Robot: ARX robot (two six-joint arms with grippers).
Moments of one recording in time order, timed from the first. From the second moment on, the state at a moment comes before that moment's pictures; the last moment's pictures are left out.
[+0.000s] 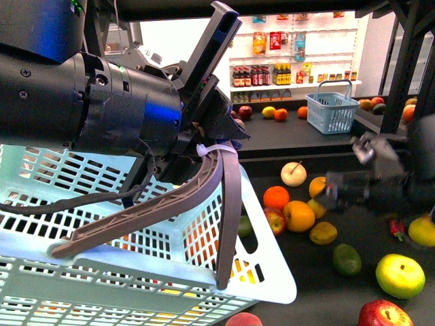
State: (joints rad) left arm -0.44 1.66 1.03 0.27 0.42 -0.93; right arm 0.02 2.42 1.35 0.38 -0.30 0.06
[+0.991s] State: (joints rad) left arm -0.44 1.66 1.03 0.27 0.42 -0.92; right arm 0.27 2.95 2.06 0.14 -0.24 -0.03
